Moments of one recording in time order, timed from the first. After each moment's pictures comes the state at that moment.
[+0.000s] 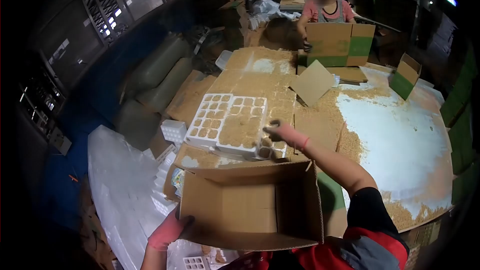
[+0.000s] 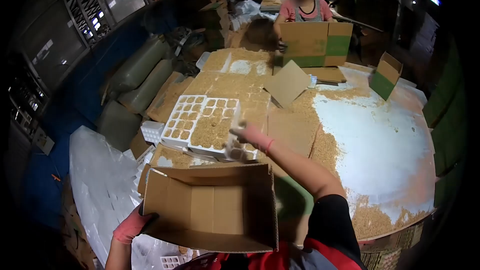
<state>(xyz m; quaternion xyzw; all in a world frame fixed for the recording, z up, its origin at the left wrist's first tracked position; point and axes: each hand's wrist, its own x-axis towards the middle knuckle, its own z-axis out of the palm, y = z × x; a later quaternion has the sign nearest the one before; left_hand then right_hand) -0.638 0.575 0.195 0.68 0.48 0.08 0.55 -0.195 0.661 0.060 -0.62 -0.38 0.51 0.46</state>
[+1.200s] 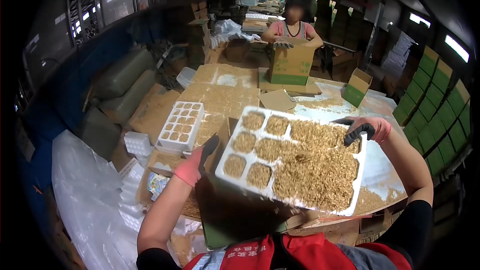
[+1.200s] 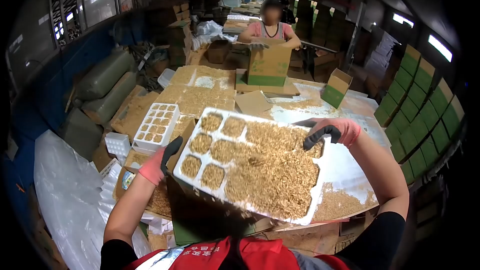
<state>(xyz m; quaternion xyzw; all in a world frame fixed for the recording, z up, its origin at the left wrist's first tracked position) -0.522 0.650 0.182 0.43 0.23 0.15 0.86 -0.118 0.366 0.304 -0.49 -0.74 0.38 0.23</state>
